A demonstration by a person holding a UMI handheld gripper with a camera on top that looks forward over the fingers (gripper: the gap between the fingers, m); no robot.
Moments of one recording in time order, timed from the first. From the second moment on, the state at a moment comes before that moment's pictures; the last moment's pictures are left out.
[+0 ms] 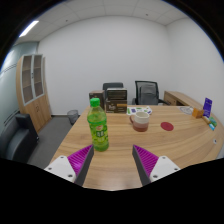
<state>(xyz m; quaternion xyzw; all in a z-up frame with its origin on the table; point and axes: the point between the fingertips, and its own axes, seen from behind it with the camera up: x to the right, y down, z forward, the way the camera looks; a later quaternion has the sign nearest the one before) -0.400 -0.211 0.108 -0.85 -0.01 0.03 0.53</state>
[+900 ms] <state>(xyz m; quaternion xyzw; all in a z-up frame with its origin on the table) -0.476 -0.053 0.077 -0.79 -0.01 0.03 0.61</state>
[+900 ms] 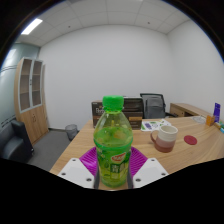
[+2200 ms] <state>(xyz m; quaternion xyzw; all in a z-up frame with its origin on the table) -0.396 0.072 0.125 -0.53 0.60 0.55 0.26</state>
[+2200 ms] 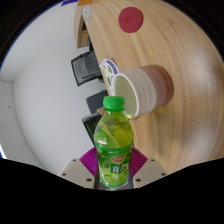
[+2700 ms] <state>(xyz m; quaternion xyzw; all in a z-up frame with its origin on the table) -0.257 0.064 0.233 -0.80 0.15 0.14 0.56</state>
